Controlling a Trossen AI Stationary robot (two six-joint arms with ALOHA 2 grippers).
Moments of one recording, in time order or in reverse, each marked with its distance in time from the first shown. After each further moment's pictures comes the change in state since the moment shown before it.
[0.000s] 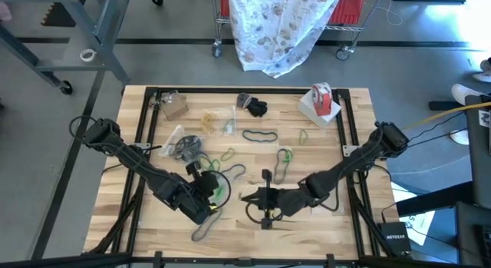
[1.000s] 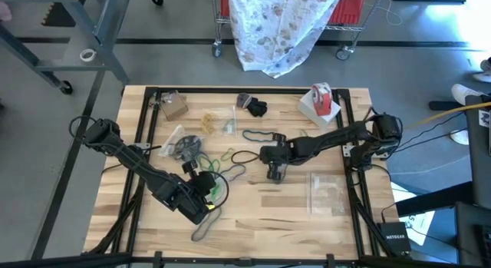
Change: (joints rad) left arm -0.008 0.000 0.000 -0.099 0.000 -0.023; right arm -0.436 -0.012 -0.152 -0.569 -0.239 -0.052
